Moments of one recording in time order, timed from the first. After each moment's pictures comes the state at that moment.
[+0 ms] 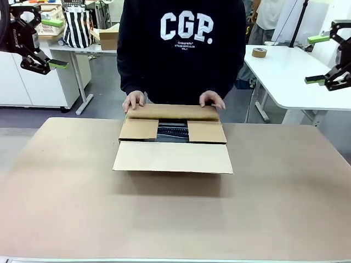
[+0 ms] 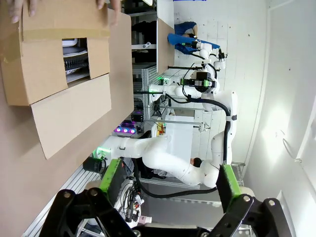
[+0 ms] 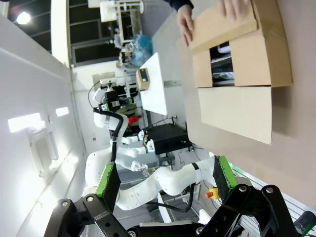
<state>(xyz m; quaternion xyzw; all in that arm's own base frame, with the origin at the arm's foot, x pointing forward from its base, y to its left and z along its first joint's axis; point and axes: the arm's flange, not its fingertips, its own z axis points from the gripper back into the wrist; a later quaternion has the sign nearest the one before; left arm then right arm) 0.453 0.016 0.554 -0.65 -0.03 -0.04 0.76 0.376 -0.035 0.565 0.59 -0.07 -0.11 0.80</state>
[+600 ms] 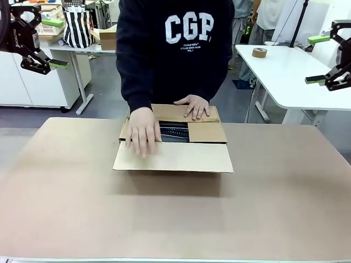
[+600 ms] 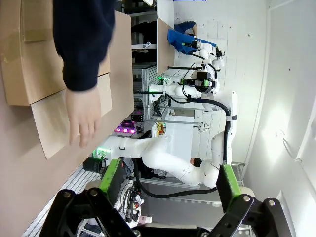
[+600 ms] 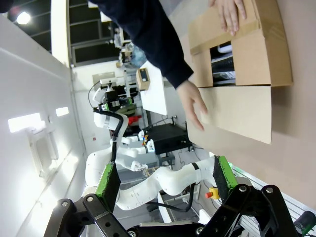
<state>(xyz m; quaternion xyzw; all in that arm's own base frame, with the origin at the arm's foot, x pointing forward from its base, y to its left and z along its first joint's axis) 0.453 0.016 0.554 -0.65 -0.03 -0.04 0.76 0.376 -0.035 0.565 0.59 -0.07 -0.11 0.80</state>
